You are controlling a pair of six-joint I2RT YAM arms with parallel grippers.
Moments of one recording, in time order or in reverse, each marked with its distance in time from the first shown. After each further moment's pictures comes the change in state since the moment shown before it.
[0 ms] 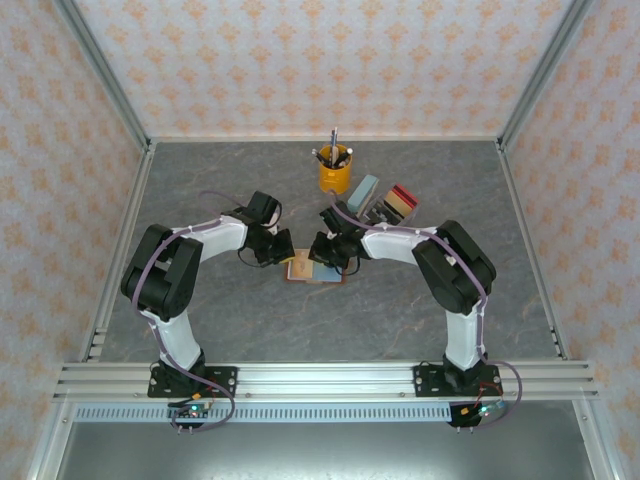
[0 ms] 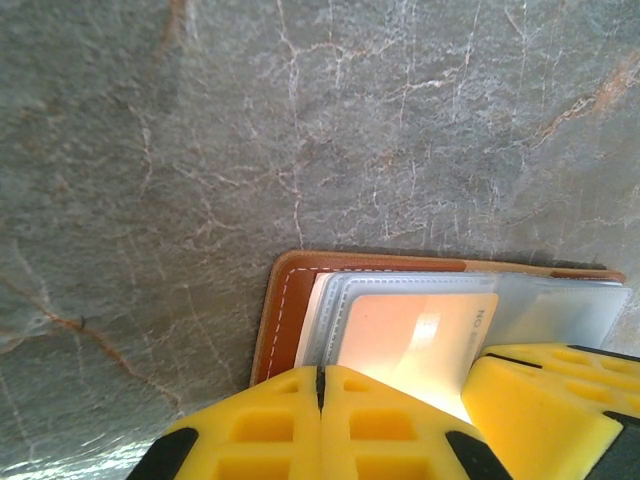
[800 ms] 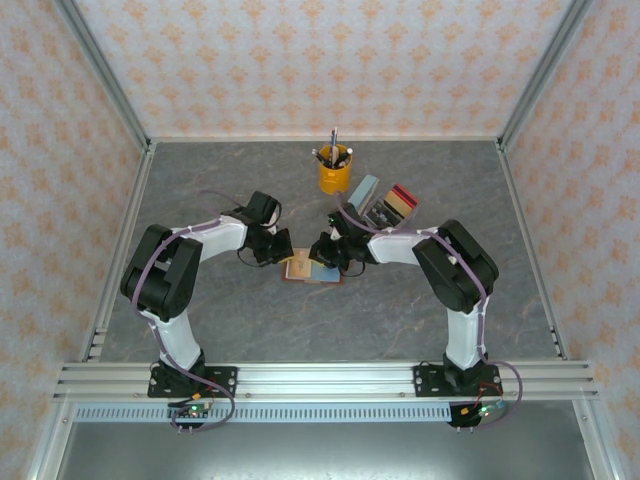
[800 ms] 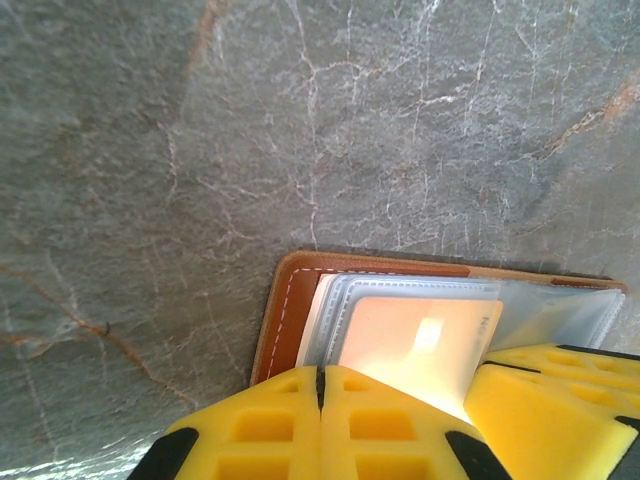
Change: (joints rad) left arm 0.001 0.000 -0.002 0.000 -0.019 -0.001; right arm -0.035 -0.002 -0.098 0.199 -0.122 0.035
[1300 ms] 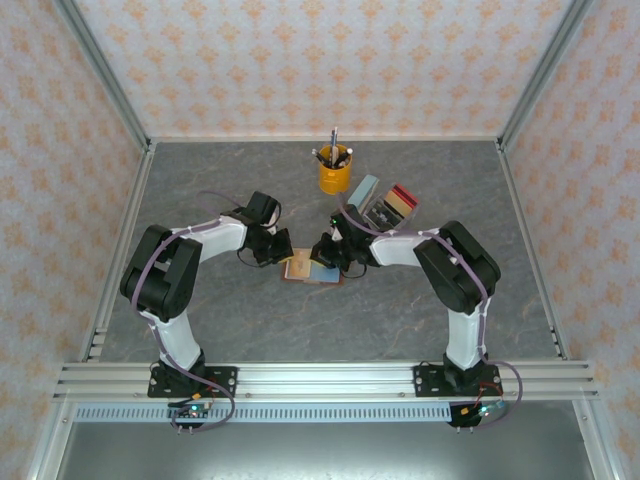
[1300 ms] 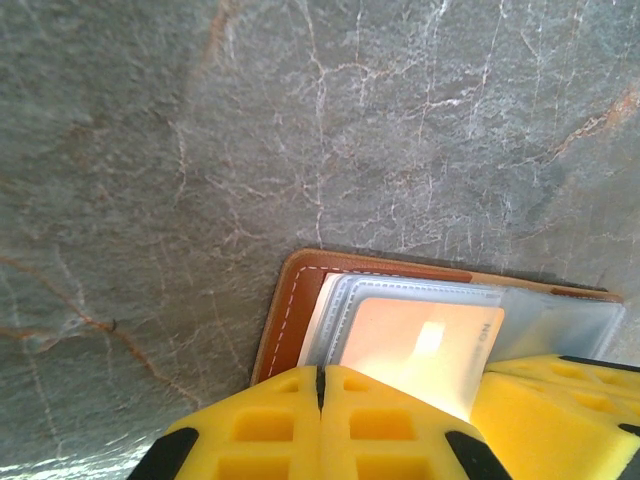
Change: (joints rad) left arm 0.000 -0.004 -0.005 0.003 -0.005 -0.015; right arm -0.003 -0.015 -0.038 0.053 -0.011 0.016
